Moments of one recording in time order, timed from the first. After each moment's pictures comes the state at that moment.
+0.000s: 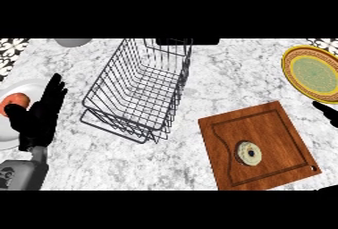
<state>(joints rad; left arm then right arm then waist) -0.17 0.40 -0.07 -1.46 0.19 0.26 0.11 0.06 -0.86 0.08 -2.17 -0.04 0.09 0.86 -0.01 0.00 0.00</state>
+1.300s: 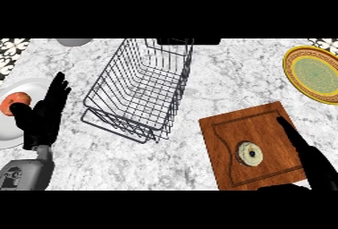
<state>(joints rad) -0.17 0.29 0.02 -1.48 0.07 0.19 0.15 0.21 -0.41 0.16 -1.94 0.44 0.04 0.42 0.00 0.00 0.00</state>
